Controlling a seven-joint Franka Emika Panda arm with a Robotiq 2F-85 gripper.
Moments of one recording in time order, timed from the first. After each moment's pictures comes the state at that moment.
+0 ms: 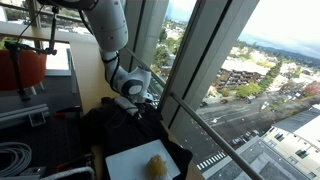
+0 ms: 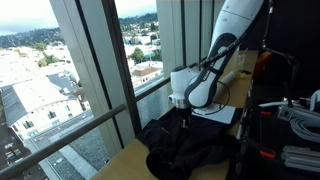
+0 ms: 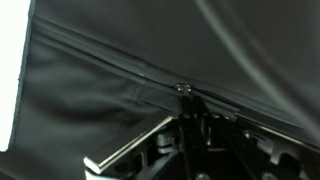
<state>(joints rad) 0.17 0.91 -0.02 -1.80 -0.13 2.67 -0.12</state>
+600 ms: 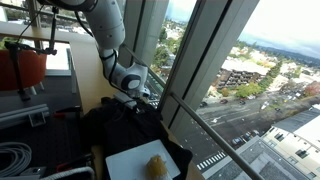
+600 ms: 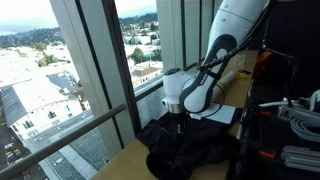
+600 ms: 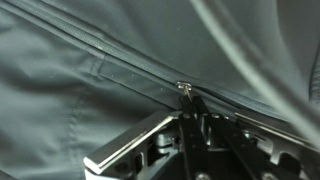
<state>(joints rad) 0.24 0.93 -0.02 -1.74 -0.15 2.62 -0.10</state>
